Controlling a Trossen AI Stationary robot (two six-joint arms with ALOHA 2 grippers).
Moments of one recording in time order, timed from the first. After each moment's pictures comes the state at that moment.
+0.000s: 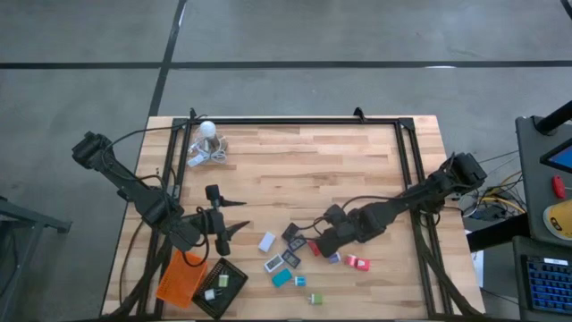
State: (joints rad) left arm -0.67 1.13 0.78 -0.20 -0.92 -0.04; right arm 0.41 1.66 1.01 -0.56 0.20 1.32
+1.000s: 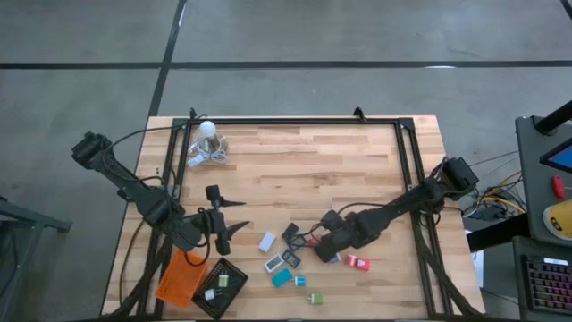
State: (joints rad) left arm -0.67 1.13 0.74 -0.19 -0.92 -0.06; right arm 0.42 1.75 1.01 -0.52 0.21 1.29
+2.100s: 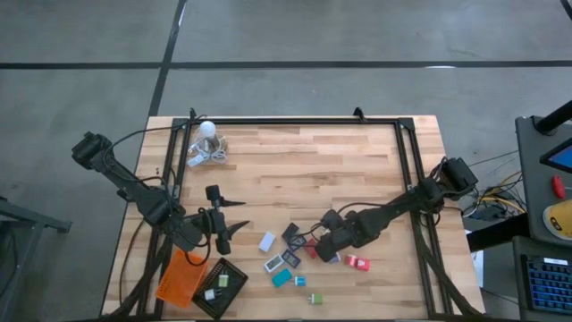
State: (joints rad) left arm -0.66 1.13 0.73 -0.19 -0.92 -0.06; right arm 0.42 1.76 1.00 -0.52 0.21 1.27
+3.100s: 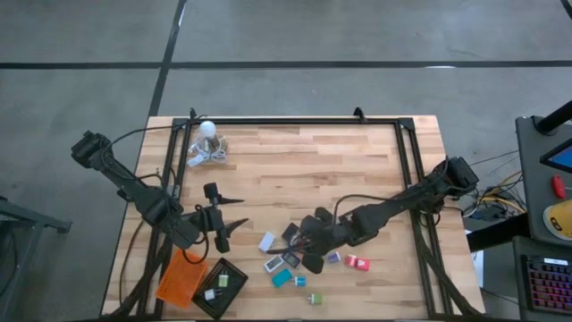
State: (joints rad) left arm -0.66 1.10 0.73 -0.19 -0.94 -0.06; right arm 0.41 1.74 1.22 -0.32 0.25 0.74
